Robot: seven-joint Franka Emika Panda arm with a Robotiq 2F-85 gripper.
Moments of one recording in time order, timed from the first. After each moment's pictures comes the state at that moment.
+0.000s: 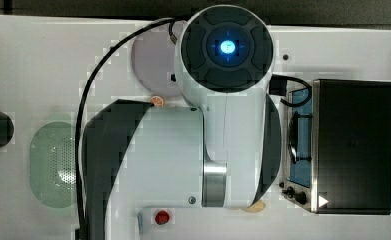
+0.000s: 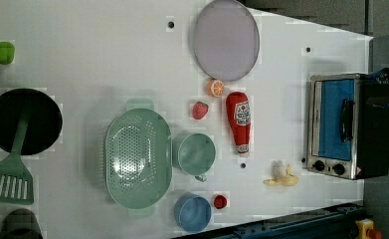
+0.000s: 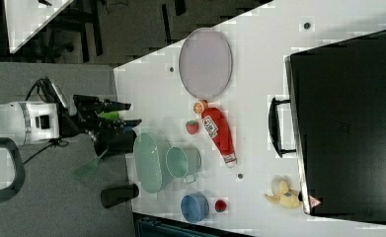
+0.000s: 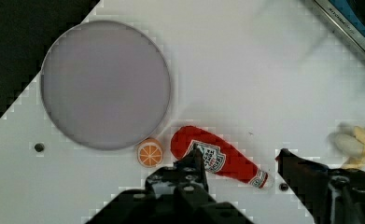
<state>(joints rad) -0.03 -0.02 0.02 -1.79 0.00 0.20 0.06</state>
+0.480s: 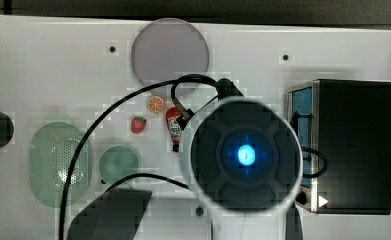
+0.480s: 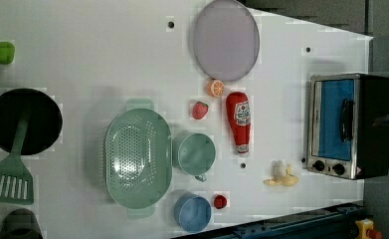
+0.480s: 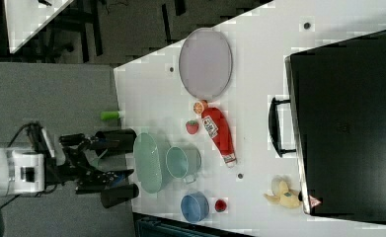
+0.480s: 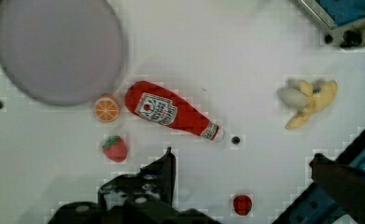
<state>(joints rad) -0.11 -0.27 0.08 -1.94 0.02 0.07 0.02</state>
